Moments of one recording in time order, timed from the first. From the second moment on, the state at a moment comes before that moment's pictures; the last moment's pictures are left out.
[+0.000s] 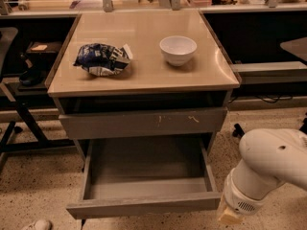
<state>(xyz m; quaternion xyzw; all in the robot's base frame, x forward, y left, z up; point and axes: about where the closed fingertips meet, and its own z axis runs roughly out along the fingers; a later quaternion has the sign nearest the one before) 0.311 -0.190 0.632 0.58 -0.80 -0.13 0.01</state>
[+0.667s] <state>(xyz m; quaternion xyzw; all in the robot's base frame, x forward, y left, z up) 0.320 -0.182 0.530 0.58 -0.80 -0.15 0.03</state>
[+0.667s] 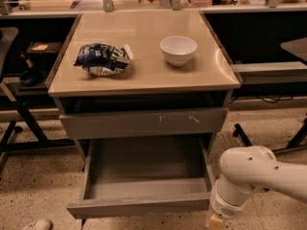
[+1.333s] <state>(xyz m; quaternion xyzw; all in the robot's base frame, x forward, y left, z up) 0.339 -0.165 0.474 0.59 -0.79 -0.16 0.04</state>
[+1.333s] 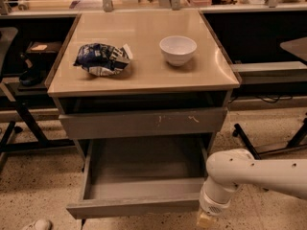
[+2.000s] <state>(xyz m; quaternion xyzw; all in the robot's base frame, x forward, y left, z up) 0.357 -0.151 0.440 0.61 -0.78 -0.16 0.05</state>
